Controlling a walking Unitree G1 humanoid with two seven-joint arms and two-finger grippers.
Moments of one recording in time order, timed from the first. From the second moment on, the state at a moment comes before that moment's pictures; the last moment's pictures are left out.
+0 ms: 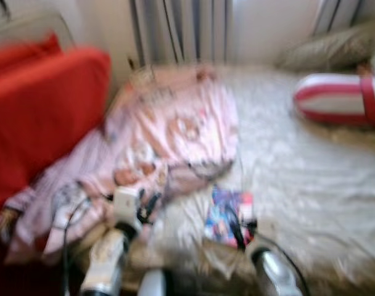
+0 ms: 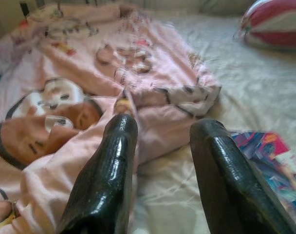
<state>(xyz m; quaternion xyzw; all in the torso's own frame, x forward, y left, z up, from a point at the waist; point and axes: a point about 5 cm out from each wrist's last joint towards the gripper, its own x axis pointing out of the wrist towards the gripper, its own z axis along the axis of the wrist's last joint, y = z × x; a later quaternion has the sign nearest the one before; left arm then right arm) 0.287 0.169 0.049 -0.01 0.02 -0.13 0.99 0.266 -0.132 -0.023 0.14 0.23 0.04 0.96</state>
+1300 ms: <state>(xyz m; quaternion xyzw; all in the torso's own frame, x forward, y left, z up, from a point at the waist) 0.263 0.178 0.083 0.00 0.01 -0.15 0.99 0.295 -0.147 -0.004 0.26 0.21 -0.06 0.94</state>
